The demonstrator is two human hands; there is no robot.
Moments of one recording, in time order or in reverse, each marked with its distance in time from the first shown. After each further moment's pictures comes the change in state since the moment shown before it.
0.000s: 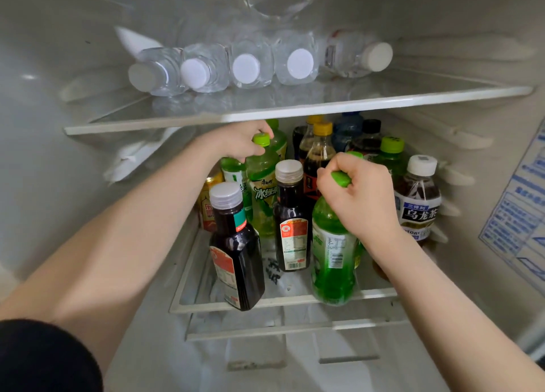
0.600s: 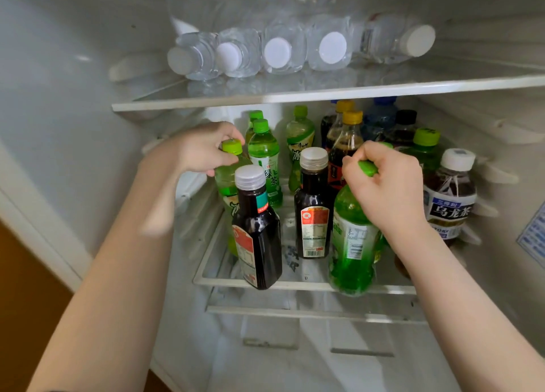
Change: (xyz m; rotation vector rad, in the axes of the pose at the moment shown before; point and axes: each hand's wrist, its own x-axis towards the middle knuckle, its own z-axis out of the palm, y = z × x) left_hand -0.102 -0.032 -0.014 -0.094 0.079 -0.227; right_hand -0.001 0.000 0.000 0.011 -0.004 -0.013
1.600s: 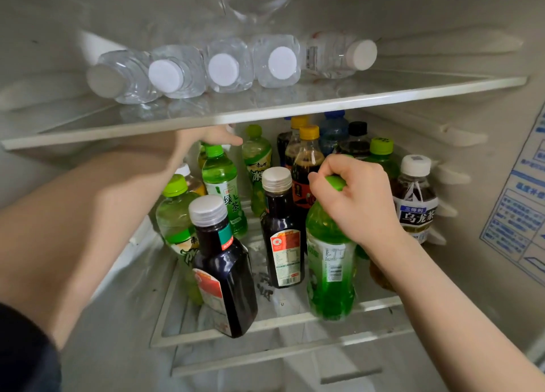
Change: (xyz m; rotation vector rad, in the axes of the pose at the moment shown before) left_hand 0.148 0.031 0.007 0.248 -0.046 0.102; right_hand 0.007 -0.003 0.002 -0.072 -0.016 0.005
